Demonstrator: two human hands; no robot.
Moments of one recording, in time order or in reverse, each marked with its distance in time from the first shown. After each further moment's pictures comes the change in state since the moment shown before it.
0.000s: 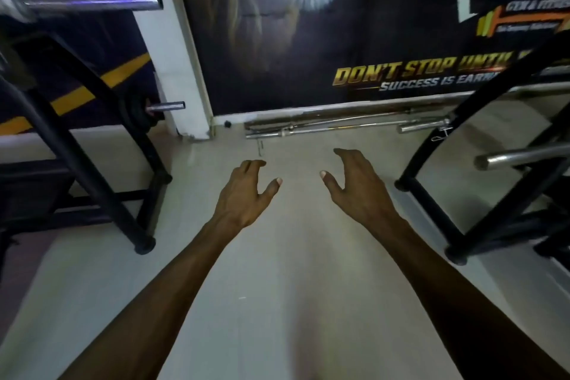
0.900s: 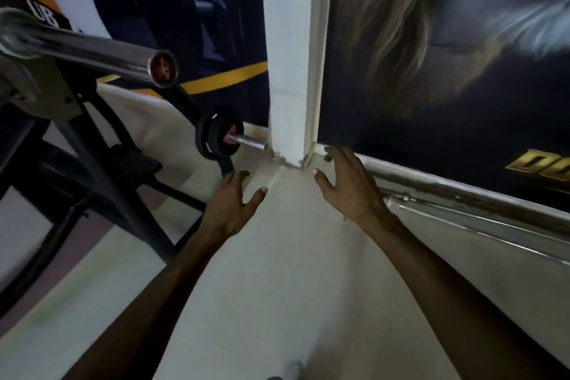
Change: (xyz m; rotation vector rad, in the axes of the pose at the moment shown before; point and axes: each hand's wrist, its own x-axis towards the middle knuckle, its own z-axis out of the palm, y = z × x) left_hand 0.487 -0.256 -0.001 0.058 0.242 -0.646; right_hand 0.663 -0.033 0.280 0.189 -0.348 -0.500
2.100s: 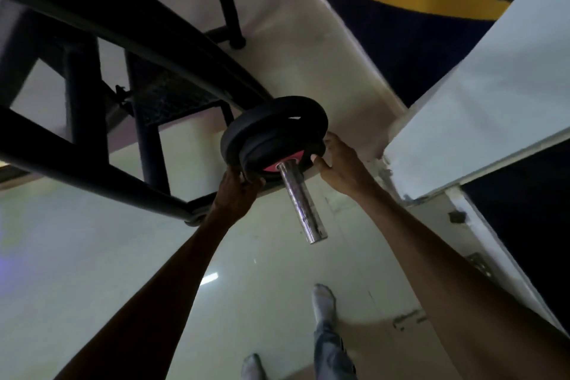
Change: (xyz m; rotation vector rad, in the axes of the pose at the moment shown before) left_hand 0.515 -0.266 0.144 -0.393 0.291 -0.966; right_hand 0.647 0.082 0.482 0.295 -0.920 -0.260
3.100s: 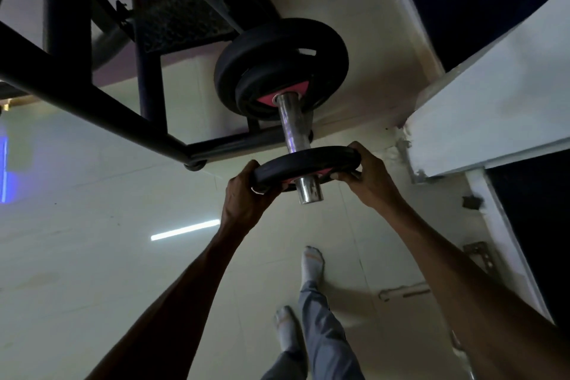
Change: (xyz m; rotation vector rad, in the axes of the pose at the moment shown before) left_hand -0.066 -0.061 0.100 0.008 0.174 0.046; right_hand -0.045 0.121 0.031 0.094 -0.140 -0.106
